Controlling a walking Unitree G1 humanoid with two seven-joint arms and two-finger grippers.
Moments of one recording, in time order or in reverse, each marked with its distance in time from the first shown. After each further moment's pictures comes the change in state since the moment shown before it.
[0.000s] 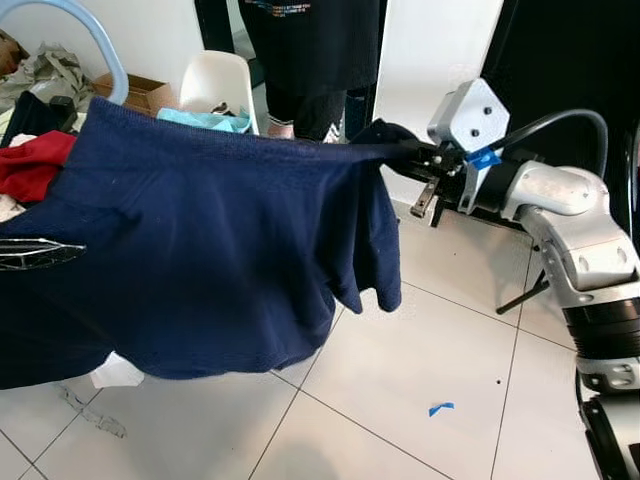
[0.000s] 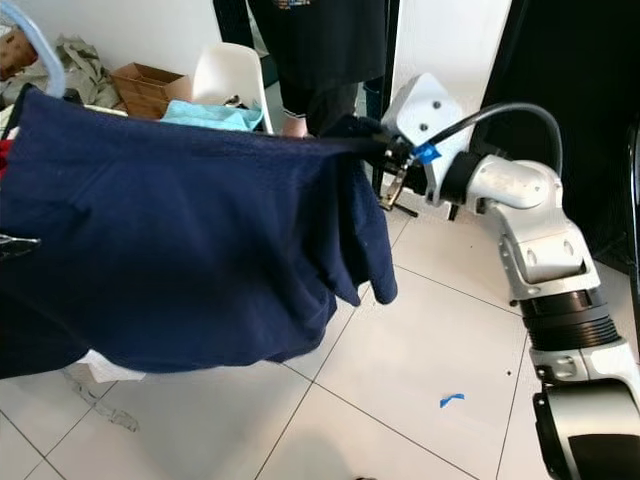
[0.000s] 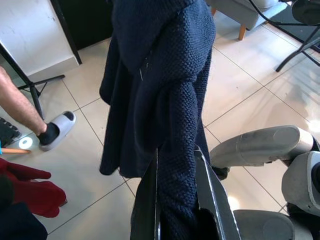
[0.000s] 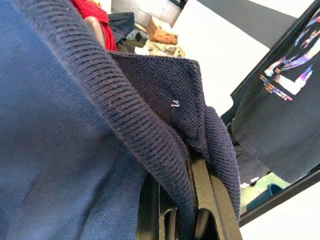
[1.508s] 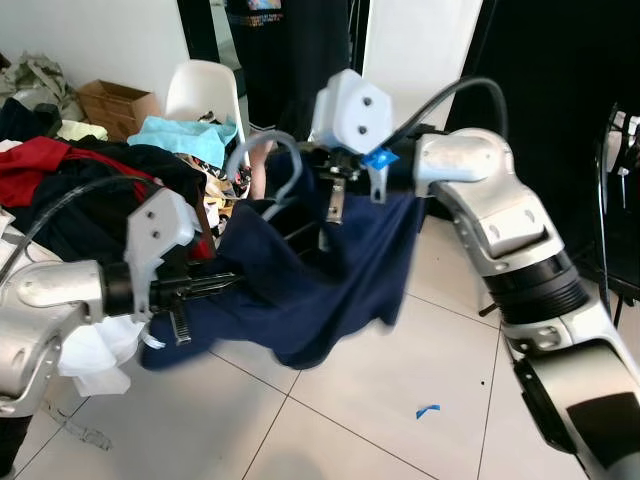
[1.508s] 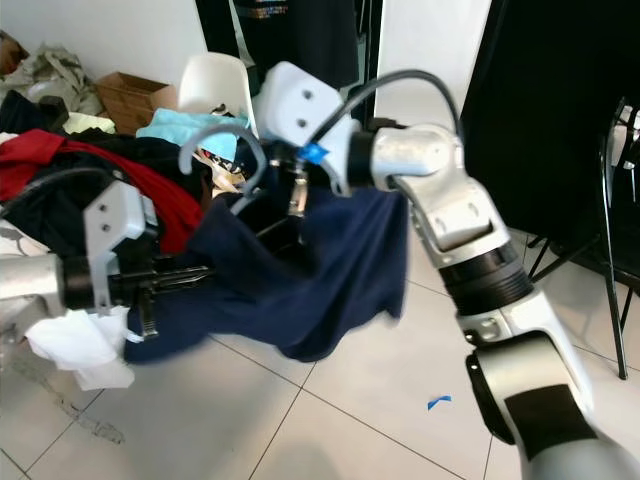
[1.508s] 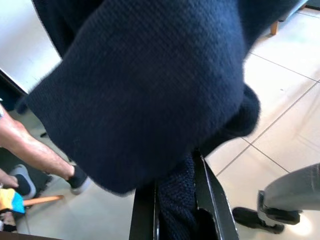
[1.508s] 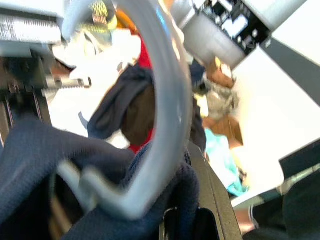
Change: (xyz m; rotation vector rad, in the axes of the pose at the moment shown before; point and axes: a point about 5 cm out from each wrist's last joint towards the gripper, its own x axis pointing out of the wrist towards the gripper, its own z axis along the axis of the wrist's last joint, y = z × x) left arm 0.153 -0.008 -0.041 0.208 -0.077 0.156; right arm 0.071 0.037 0.068 -0.096 -0.193 0.323
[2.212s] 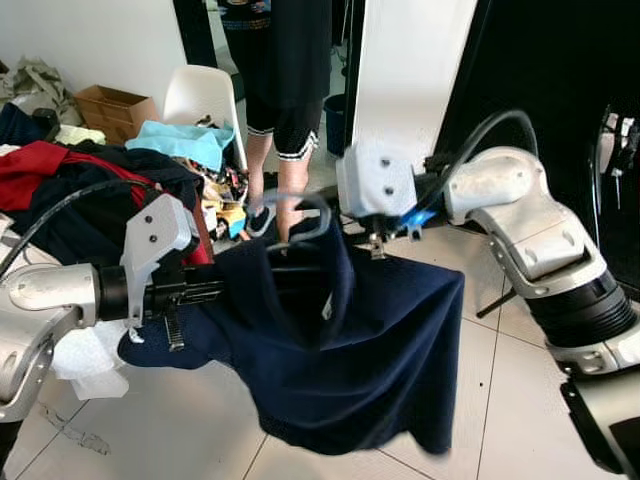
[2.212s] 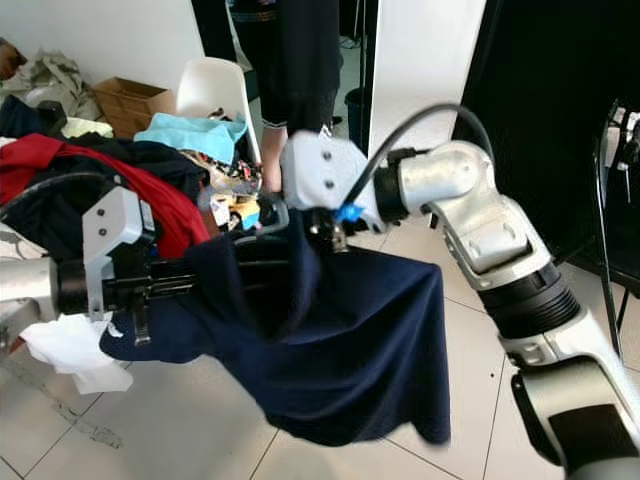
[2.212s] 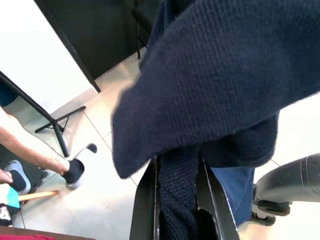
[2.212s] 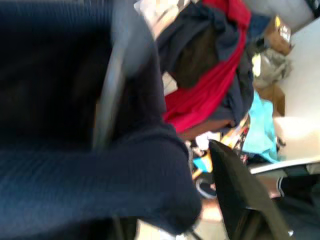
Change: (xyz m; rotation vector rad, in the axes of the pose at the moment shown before) left arm -0.017 -0.002 -0.001 -0.036 0.026 -0.035; right arm -0.035 0.025 -0.041 -0.073 0.289 0.257
